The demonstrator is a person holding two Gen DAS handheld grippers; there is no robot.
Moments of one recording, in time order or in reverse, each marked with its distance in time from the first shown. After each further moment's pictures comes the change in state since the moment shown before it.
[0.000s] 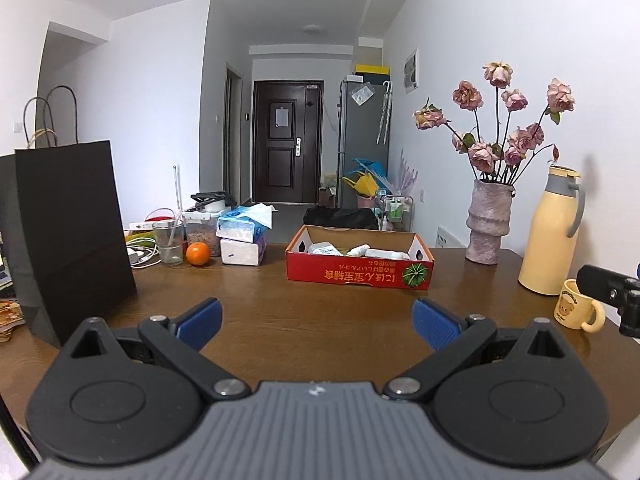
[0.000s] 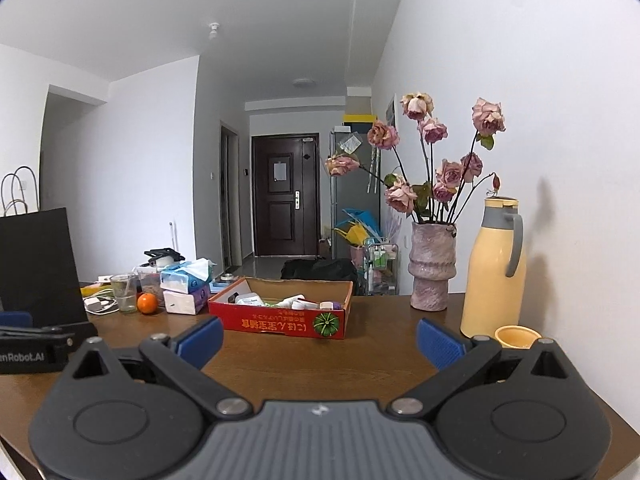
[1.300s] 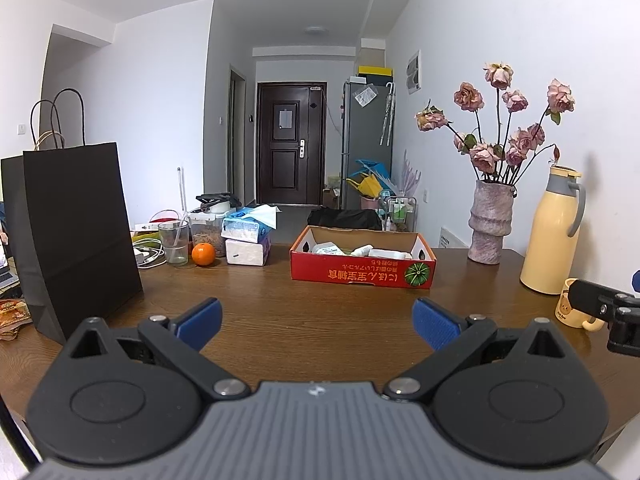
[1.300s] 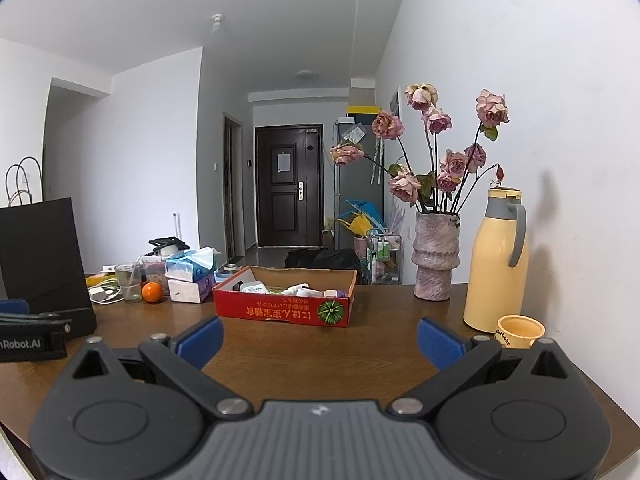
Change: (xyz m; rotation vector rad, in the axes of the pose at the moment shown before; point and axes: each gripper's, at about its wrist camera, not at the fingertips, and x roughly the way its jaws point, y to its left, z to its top) left arm -0.005 -0.001 -0.001 0.001 0.003 0.012; right arm 0.000 0.005 -0.005 -0.005 0.031 0.008
